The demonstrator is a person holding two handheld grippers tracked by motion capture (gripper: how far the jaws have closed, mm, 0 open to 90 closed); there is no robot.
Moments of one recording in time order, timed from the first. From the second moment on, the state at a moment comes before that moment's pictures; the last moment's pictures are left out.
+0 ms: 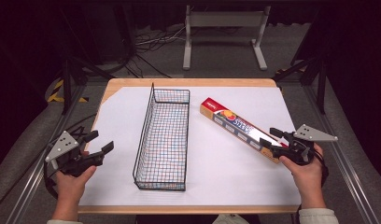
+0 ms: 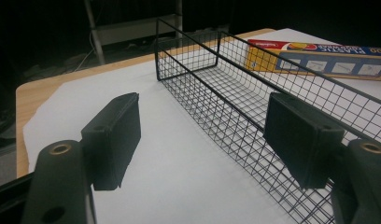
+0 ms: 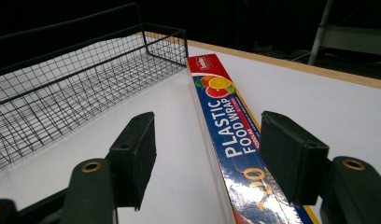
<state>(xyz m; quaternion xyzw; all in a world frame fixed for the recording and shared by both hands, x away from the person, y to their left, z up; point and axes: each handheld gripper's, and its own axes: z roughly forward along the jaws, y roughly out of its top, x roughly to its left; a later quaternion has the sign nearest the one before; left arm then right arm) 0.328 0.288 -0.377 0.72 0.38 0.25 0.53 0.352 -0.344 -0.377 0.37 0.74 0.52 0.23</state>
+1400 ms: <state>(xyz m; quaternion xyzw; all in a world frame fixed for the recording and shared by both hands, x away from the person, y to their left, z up) 0.318 0.300 -0.379 0.72 0.40 0.26 0.51 0.456 -0.300 -0.332 0.39 0.82 0.39 0.16</state>
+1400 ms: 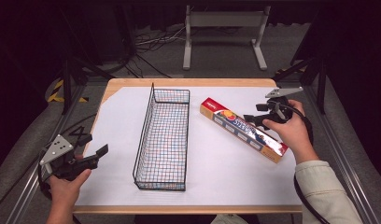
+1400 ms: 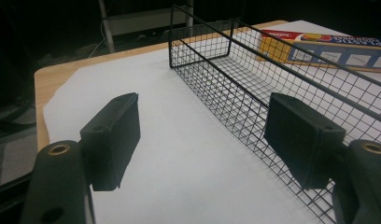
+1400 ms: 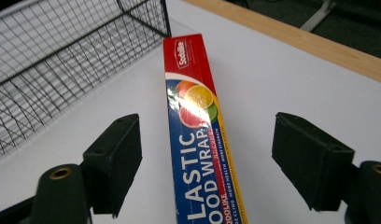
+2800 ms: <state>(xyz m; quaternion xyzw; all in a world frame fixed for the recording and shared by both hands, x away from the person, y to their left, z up) 0.322 0.299 -0.388 0.73 0.40 0.25 0.50 0.512 -0.248 -0.392 0.35 0.92 0.16 0.08</state>
